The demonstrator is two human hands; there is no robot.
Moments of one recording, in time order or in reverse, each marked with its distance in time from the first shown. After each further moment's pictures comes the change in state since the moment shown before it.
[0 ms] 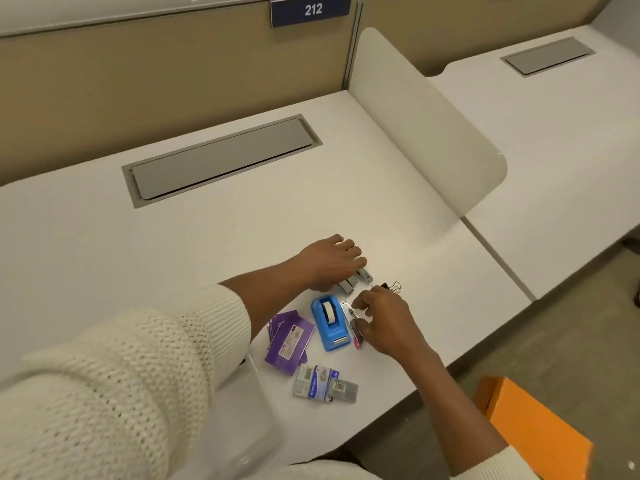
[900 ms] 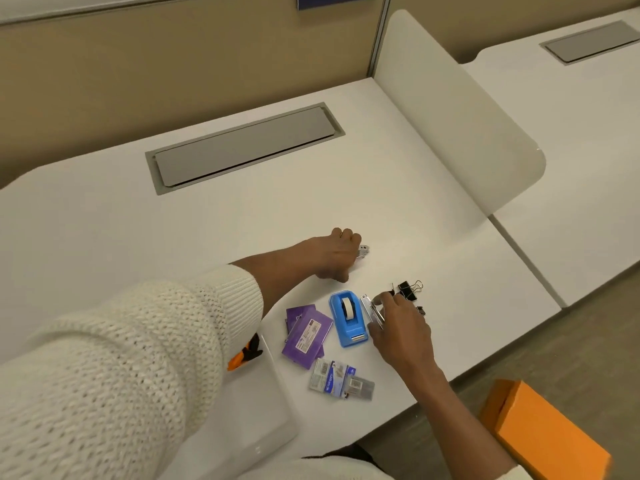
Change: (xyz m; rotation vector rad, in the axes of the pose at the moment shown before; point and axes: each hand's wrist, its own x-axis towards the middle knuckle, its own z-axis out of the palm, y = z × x) left_hand -0.005 -0.015 0.017 -0.445 -0.135 -0.293; right_hand -0.017 -0.015 0.020 -0.130 0.079 0.158
